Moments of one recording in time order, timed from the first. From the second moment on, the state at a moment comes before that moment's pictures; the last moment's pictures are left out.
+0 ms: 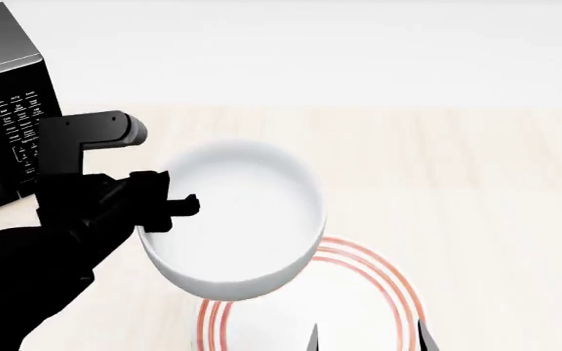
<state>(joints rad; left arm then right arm) -0.86 -0.01 0.03 -0.19 -0.37 -0.99 -0.06 -0.12 0.36 -0.36 -0.54 0.12 0.12 0.43</state>
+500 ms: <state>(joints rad) -0.86 -0.02 0.19 -0.29 -0.56 -0.85 -0.16 -0.12 0.36 -0.37 -0.53 0.12 0.11 0.44</state>
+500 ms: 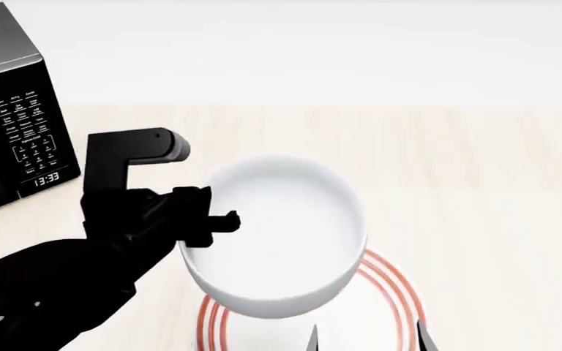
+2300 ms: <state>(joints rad) -0.84 -0.04 0.51 -0.53 -0.84 -0.52 -0.24 -0.11 0.38 -0.39 -0.52 0.14 0.11 0.45</state>
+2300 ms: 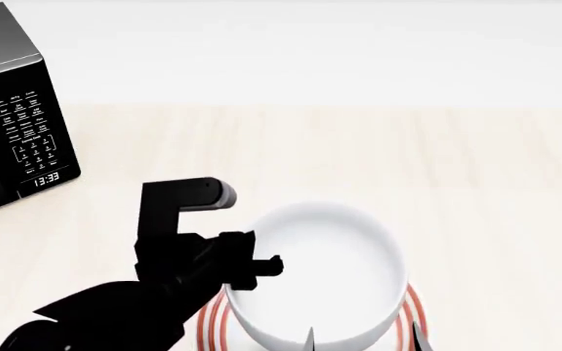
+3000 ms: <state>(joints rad) -0.85 -0.03 0.58 -0.63 -0.87 -0.45 -0.22 -0.11 0.39 -0.40 -0.52 0.14 0.10 0.46</state>
